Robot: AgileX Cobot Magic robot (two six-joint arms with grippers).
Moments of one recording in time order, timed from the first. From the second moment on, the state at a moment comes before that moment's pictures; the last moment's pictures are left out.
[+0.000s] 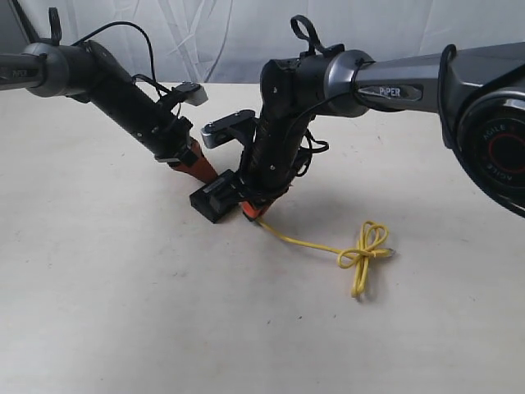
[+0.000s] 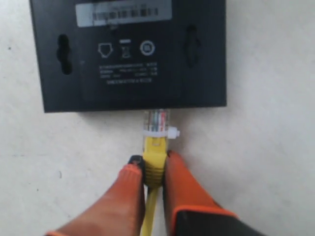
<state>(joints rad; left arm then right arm) -0.17 2.43 -1.81 -0.81 1.16 1.16 0.61 2.28 -1.68 0.23 0.91 -0.27</state>
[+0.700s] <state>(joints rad) -0.17 2.43 -1.81 -0.81 1.16 1.16 0.65 2.29 -1.69 0.22 0.90 -0.30</state>
